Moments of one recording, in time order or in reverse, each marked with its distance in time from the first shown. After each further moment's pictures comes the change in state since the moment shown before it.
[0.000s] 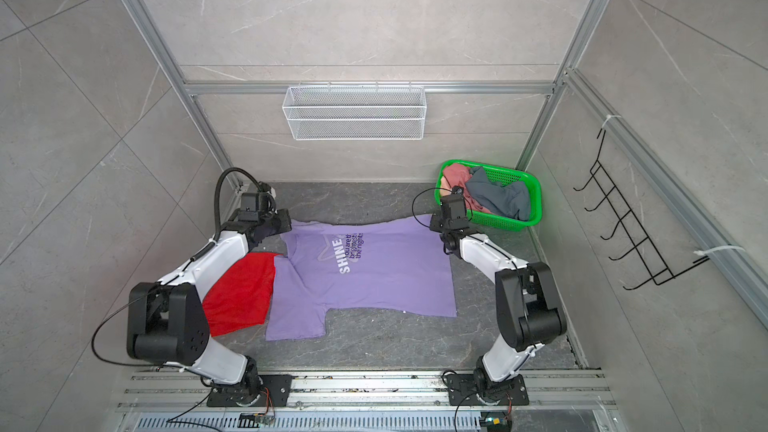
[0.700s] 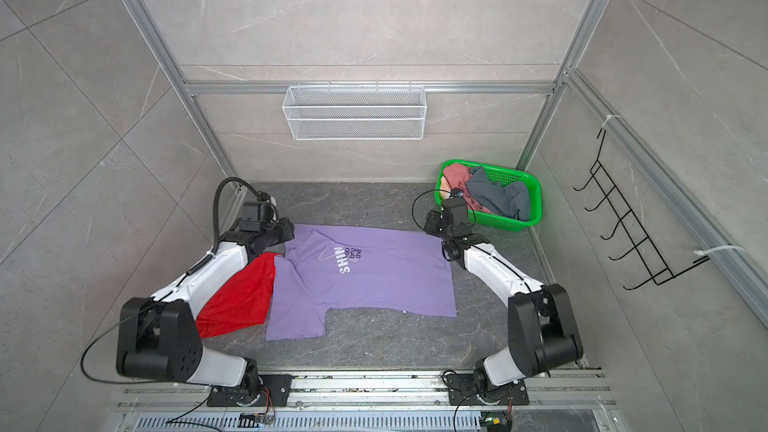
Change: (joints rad) left arm -0.073 0.011 -0.015 -0.027 0.021 -0.089; right arm 0.047 -0.082 -0.024 -0.039 -0.132 0.143
